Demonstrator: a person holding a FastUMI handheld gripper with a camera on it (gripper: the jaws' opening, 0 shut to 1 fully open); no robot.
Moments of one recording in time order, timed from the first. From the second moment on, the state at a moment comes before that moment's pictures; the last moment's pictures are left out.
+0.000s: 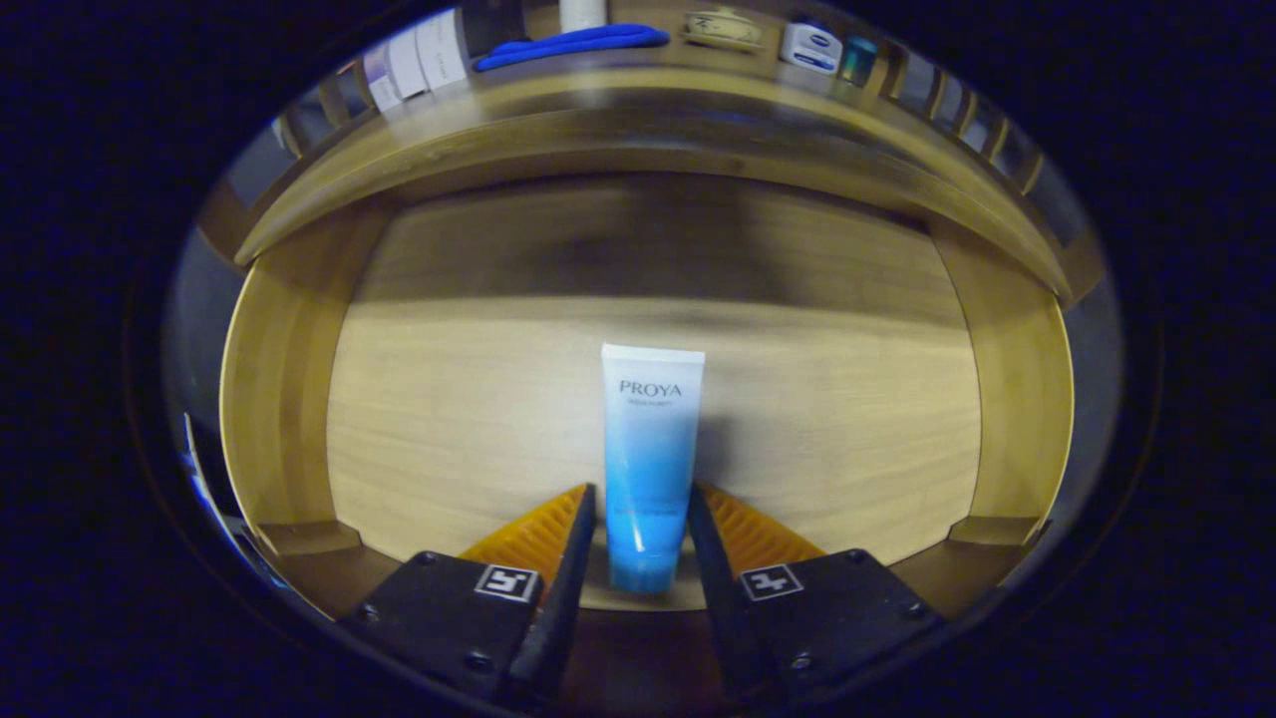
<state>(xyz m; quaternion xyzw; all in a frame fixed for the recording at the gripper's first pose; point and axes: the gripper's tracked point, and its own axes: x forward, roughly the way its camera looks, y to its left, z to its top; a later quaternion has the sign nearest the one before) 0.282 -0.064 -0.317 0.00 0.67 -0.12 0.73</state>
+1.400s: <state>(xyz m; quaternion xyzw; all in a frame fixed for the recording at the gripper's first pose) 0.343 -0.058 -0.153 0.03 0.55 -0.07 0.83</state>
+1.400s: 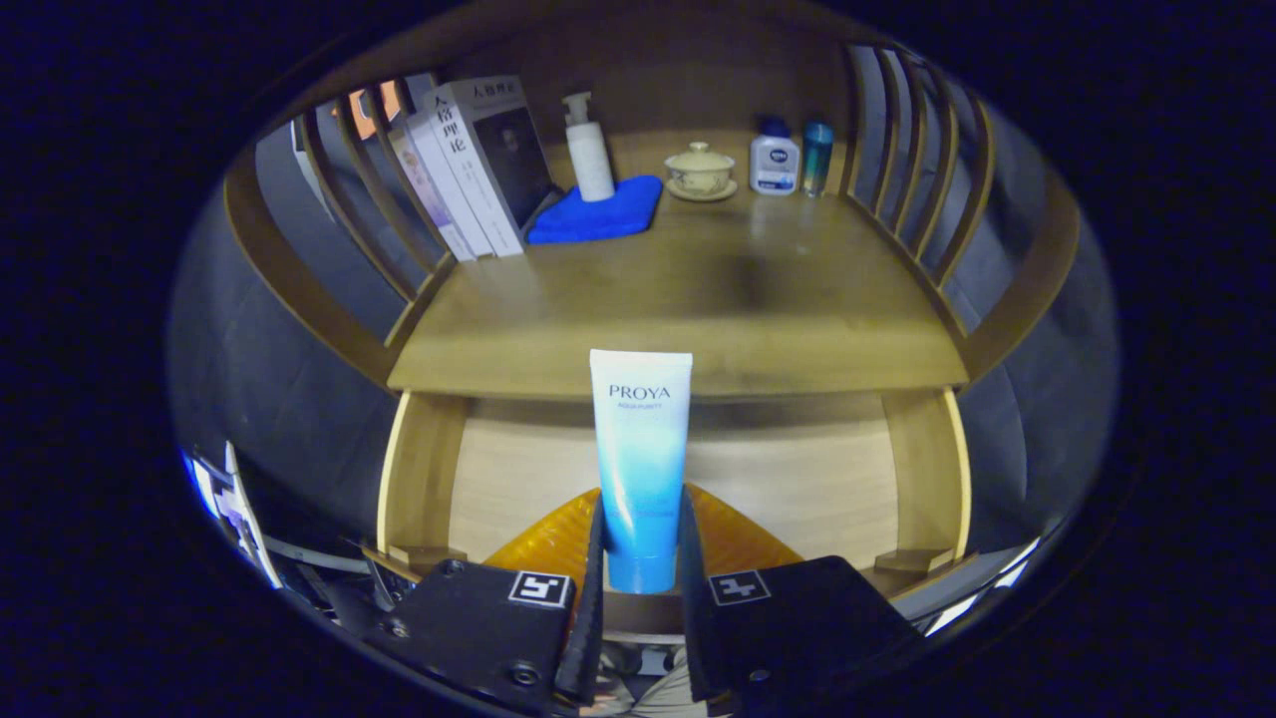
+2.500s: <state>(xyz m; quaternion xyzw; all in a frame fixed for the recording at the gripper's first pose) 0.487 -0.082 -0.192 0.02 0.50 -0.08 0.86</state>
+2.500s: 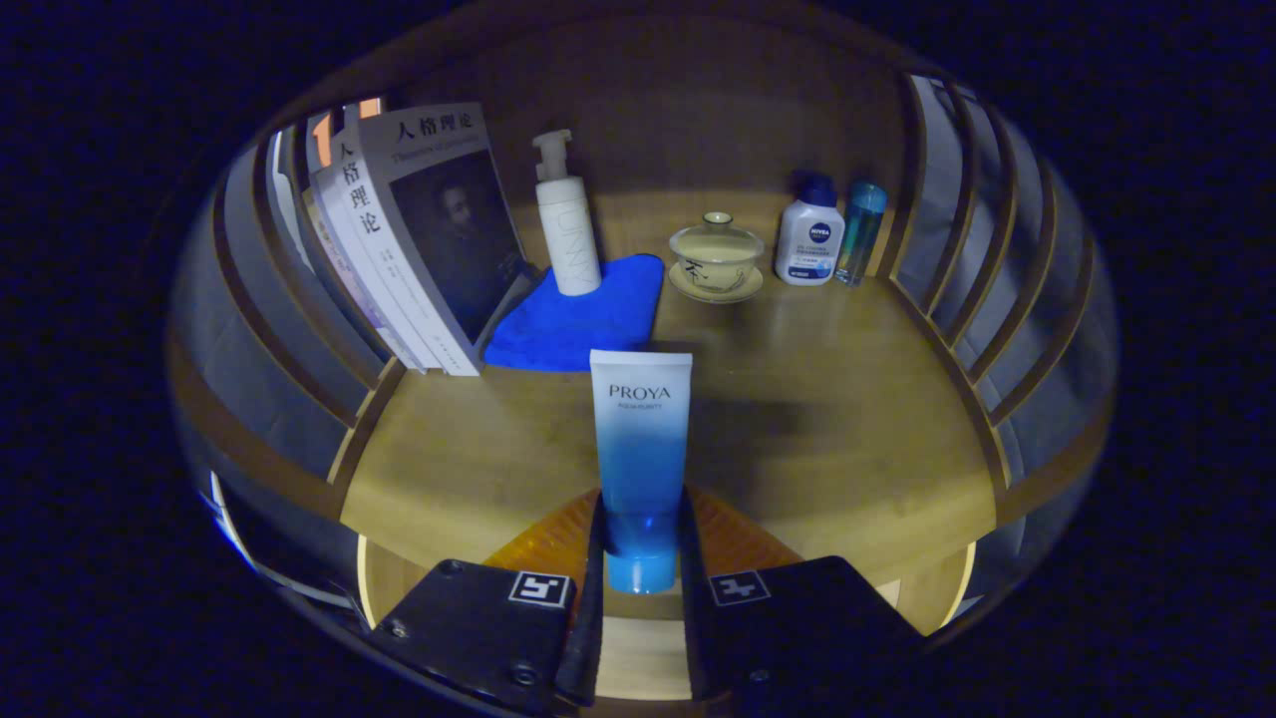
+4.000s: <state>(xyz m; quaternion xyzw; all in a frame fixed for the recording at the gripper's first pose) 0.333 -0.021 -0.105 0.00 0.40 -0.02 0.92</state>
